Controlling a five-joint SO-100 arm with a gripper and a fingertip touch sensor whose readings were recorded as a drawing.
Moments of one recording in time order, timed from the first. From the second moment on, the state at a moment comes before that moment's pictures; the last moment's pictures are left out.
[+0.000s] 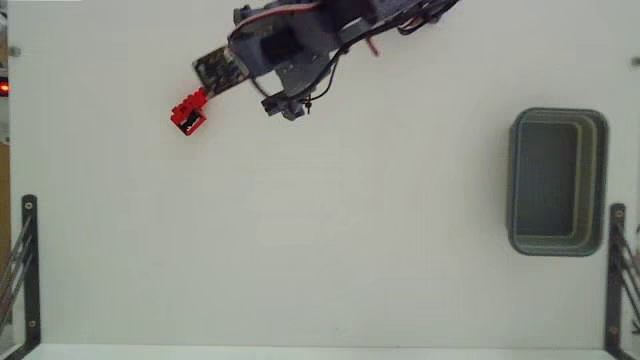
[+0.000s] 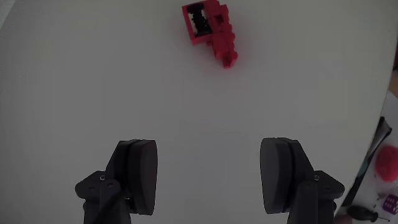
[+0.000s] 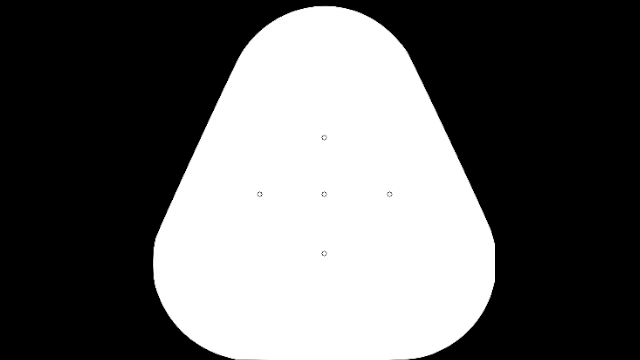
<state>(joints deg) 59.7 126.9 114.3 71.9 -0.3</state>
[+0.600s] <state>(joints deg) 59.6 111.8 107.5 63.8 -0.3</state>
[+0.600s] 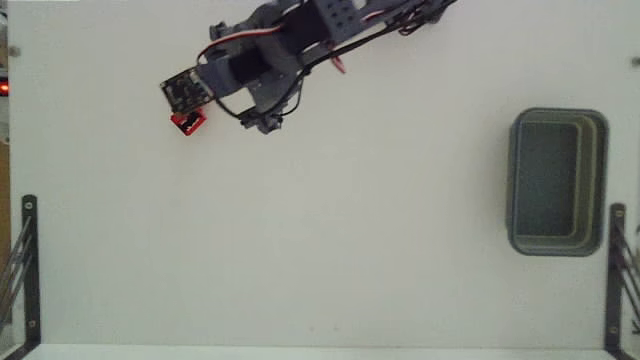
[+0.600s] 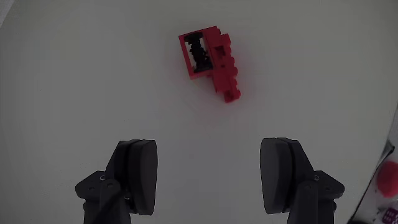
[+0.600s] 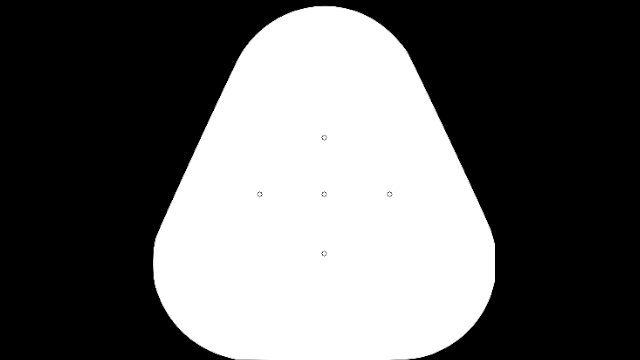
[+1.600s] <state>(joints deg) 59.6 88.3 88.9 59.1 -0.3</state>
